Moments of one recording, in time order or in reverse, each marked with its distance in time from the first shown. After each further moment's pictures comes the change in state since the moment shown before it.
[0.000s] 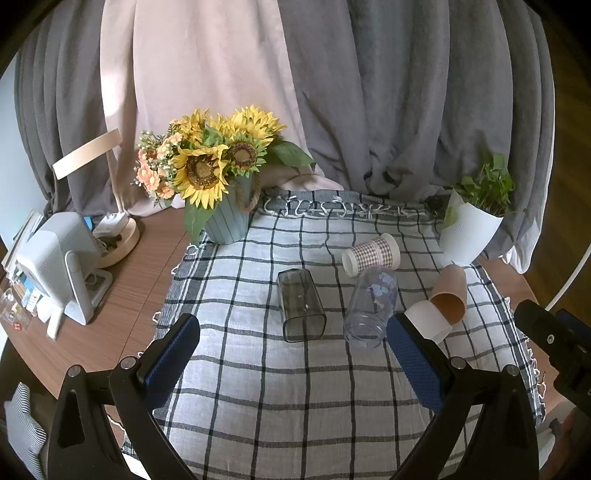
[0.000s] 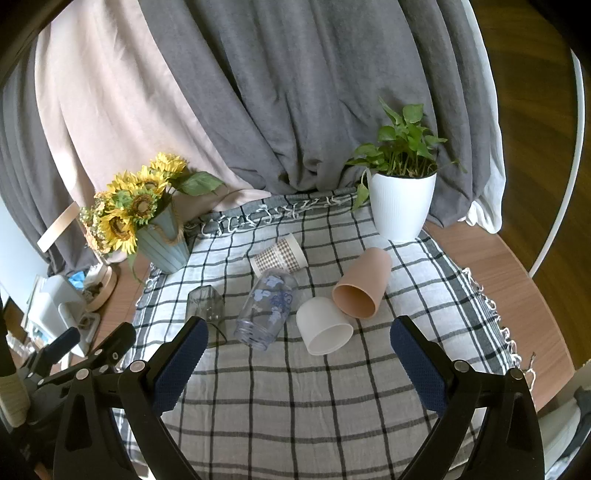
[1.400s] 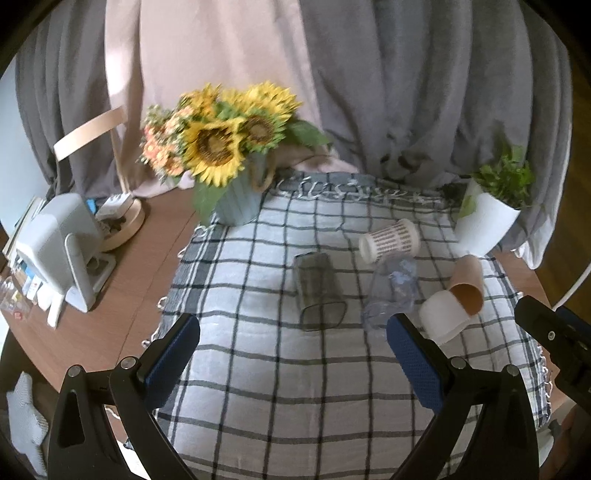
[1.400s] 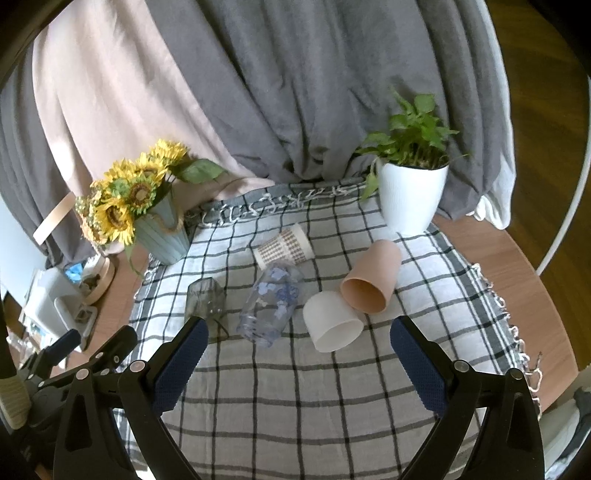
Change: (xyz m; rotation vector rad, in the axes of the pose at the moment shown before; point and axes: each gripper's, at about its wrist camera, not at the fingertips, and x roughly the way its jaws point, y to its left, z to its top) left arm 0.025 0.023 0.001 0.019 0.083 0.006; right arm 0.024 0.015 -0.003 -0.010 0.094 0.011
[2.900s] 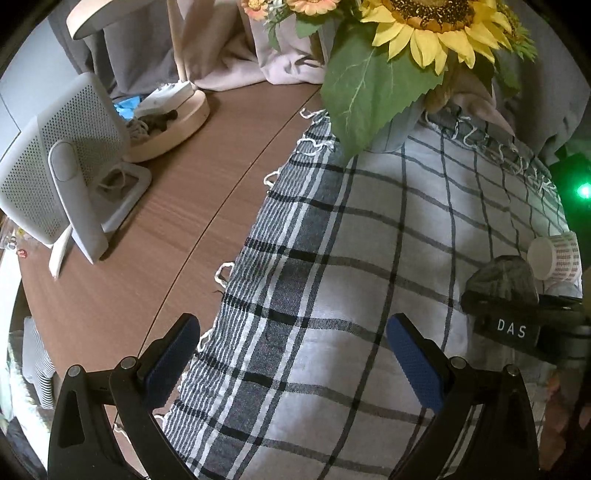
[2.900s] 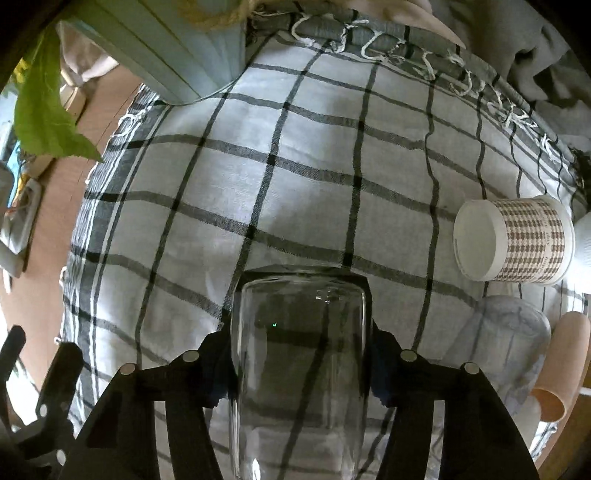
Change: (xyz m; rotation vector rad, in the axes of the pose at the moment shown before) left arm 0.166 0.118 0.012 -0.188 0.324 0.203; right arm 0.289 0.172 0.001 -0.418 0.744 0.034
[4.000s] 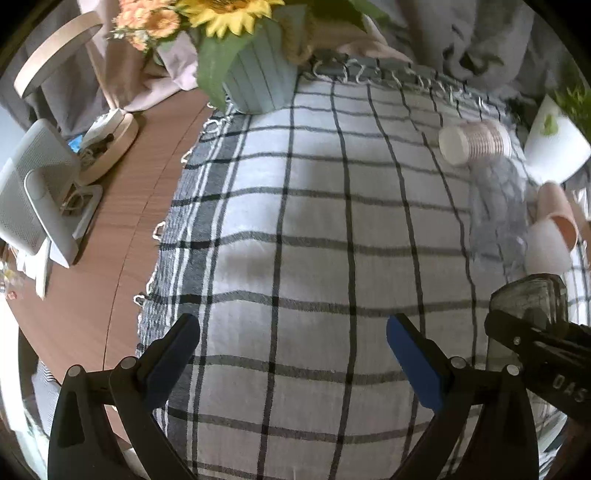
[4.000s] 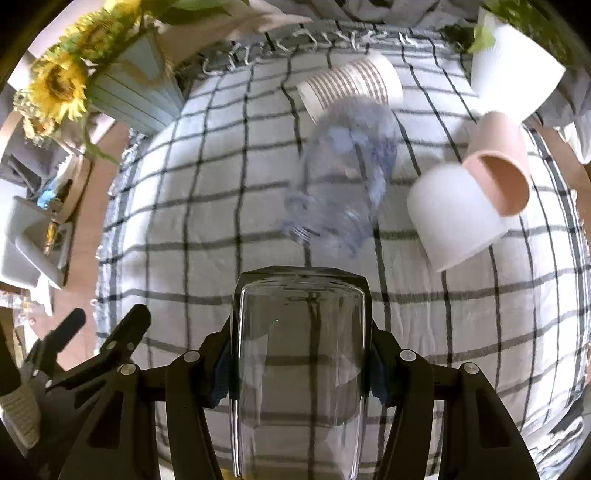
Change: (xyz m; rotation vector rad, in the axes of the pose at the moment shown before) left arm -0.037 -0.063 -0.078 0.279 0.011 -0.091; right arm -0.042 -0.072 -0.143 0.331 -0.127 0.106
